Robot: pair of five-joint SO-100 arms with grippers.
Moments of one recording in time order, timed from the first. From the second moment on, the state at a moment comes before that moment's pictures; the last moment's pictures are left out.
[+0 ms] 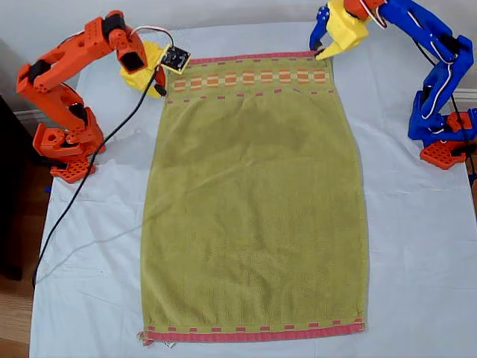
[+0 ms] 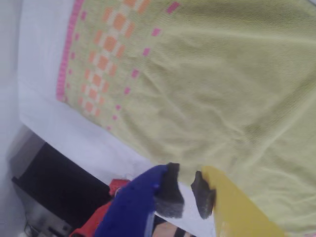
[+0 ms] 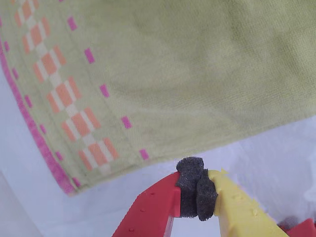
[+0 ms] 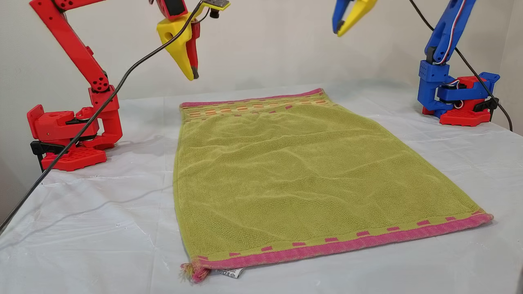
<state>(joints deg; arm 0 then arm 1) -25.4 113.1 78.8 106.2 -46.7 15.0 91.2 48.6 102.8 40.3</state>
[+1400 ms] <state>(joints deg) -48.3 82.4 58.3 103.1 -36.3 25.0 61.2 27.8 102.8 41.2</state>
